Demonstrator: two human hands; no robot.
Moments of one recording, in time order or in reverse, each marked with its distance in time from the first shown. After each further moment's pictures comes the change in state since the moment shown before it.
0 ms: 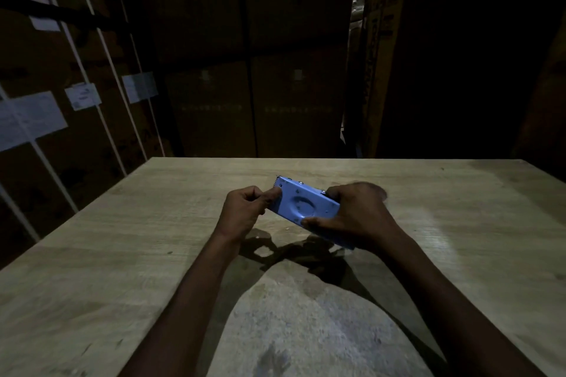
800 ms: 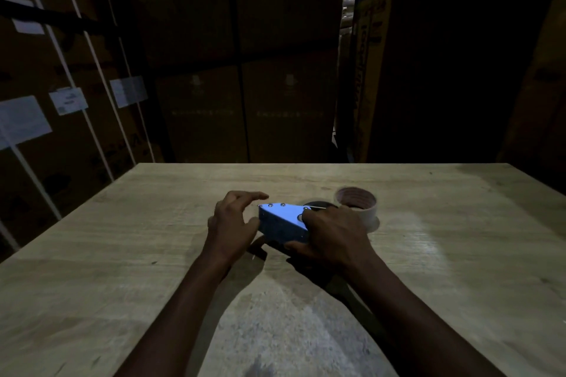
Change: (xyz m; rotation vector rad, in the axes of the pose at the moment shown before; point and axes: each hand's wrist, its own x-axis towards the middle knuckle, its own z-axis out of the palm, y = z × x) left_hand 0.015 -0.039 0.001 0.538 0.071 0.283; right_hand -0.001 0.004 0.039 -0.277 0.042 -0.244
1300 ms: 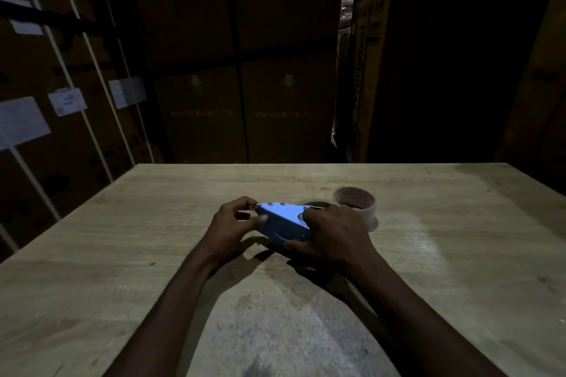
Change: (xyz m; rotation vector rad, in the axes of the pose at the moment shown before) left_hand 0.005 -0.002 -0.007 -0.400 -0.207 -0.196; right_hand -0.002 0.002 -0.006 0.062 0.076 0.034
